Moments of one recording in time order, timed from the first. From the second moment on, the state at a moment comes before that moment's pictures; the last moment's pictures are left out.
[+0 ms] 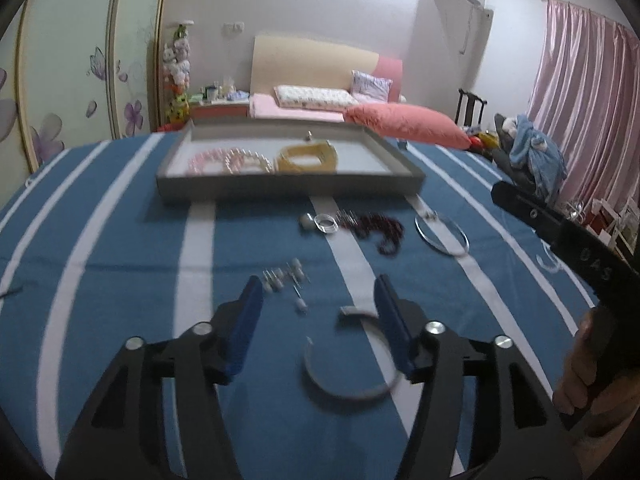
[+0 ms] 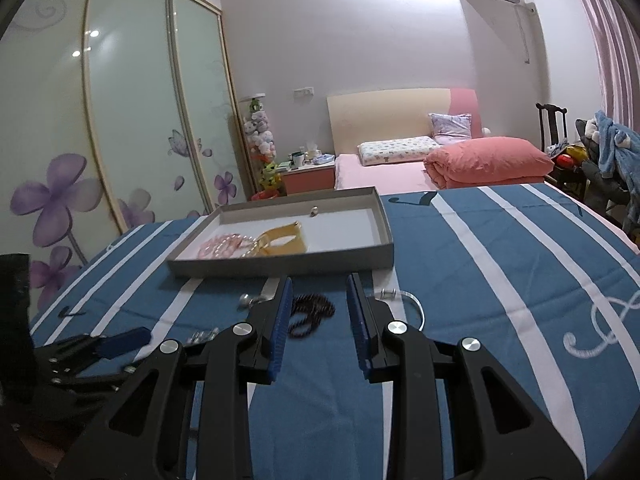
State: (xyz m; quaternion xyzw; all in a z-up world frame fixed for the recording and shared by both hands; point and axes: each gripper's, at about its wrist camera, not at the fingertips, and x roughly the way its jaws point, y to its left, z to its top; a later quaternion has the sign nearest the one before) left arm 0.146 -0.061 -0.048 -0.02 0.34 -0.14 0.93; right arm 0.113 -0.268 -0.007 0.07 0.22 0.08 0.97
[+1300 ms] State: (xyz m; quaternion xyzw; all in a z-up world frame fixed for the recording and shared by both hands) left arm 0.155 -0.037 -0.076 0.01 0.42 -0.03 0.91; right arm 0.083 -0.286 -0.015 0.09 0.21 0.09 0.97
